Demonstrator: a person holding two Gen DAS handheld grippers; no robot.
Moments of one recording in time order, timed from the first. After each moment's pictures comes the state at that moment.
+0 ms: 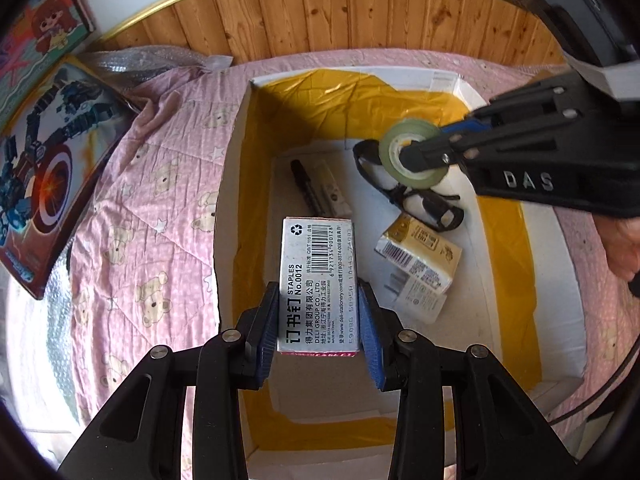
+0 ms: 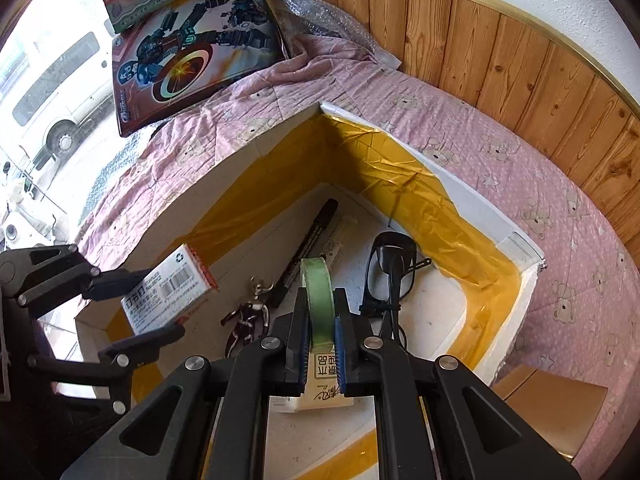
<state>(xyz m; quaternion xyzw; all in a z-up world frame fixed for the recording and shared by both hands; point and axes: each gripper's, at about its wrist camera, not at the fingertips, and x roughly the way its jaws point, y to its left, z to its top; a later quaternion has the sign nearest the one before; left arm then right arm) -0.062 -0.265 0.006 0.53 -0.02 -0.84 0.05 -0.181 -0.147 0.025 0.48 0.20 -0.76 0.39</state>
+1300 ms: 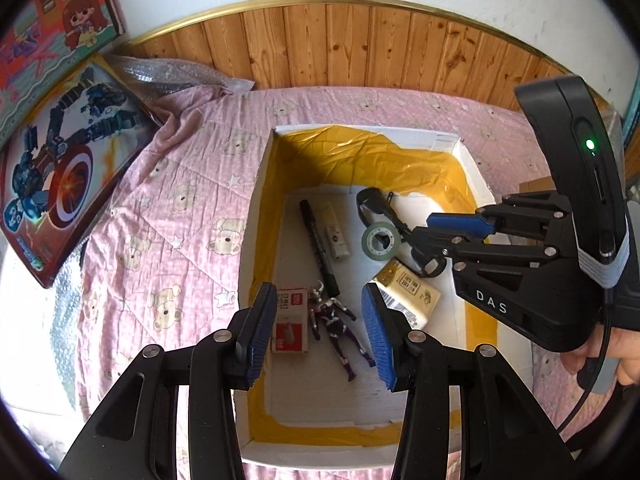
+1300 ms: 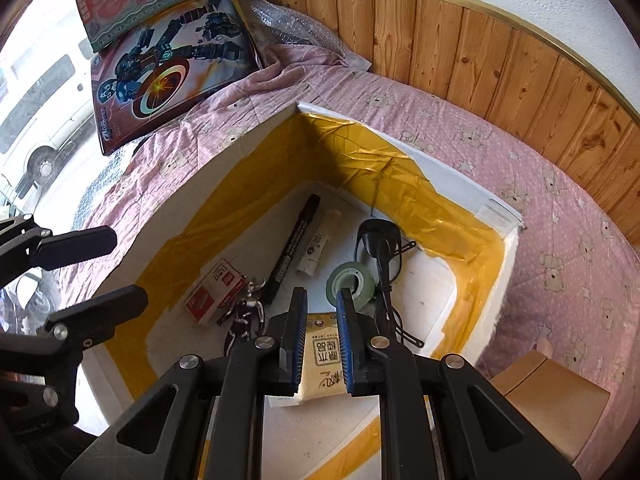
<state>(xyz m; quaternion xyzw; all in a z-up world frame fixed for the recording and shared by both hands) -0.065 -0.266 0.059 0.49 0.03 -0.87 0.08 -0.160 -0.122 0.027 0.47 0.17 -0.79 0.35</state>
